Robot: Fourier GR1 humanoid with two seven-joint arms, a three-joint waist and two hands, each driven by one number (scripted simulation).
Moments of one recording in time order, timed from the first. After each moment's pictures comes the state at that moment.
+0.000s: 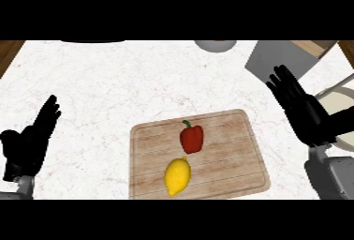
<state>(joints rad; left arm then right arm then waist) -0.02 0.51 -0.14 -1.54 0.20 0.28 0.13 -0.24 -0.35 0.08 -1.49 -0.44 0.03 0.08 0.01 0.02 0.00</state>
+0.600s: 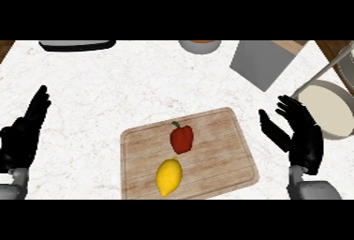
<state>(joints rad) -0.07 0.53 -0.12 -1.52 0.11 0.30 0.08 -0.08 -0.18 0.09 -1.53 -0.05 -0.62 0.14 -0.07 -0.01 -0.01</state>
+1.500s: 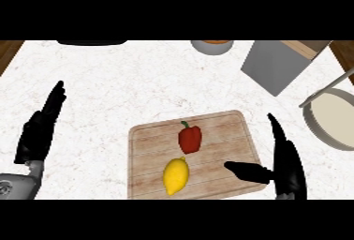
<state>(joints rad) -0.13 0.49 -0.17 -1.48 0.07 0.29 0.07 -0.03 -0.32 0.46 -1.82 0.54 -0.47 0.95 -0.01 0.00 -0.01</state>
